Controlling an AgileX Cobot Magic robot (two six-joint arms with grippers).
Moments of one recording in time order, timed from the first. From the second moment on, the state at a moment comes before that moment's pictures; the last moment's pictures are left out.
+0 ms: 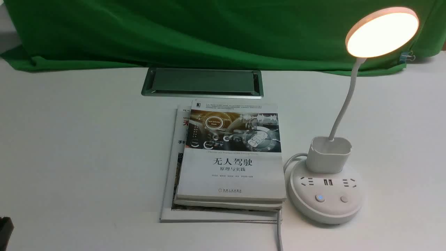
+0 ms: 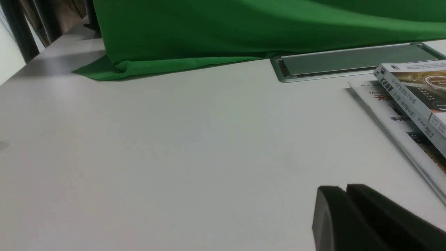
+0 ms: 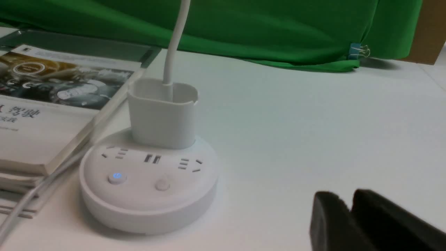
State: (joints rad) right arm 0.09 0.00 0.01 0.04 0.25 -0.15; left arm -0.02 0.00 0.01 0.04 0.24 0.11
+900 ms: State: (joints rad) right arm 0.09 0.00 0.01 0.04 0.23 -0.15; left arm -0.02 0.00 0.01 0.04 0.24 0.11
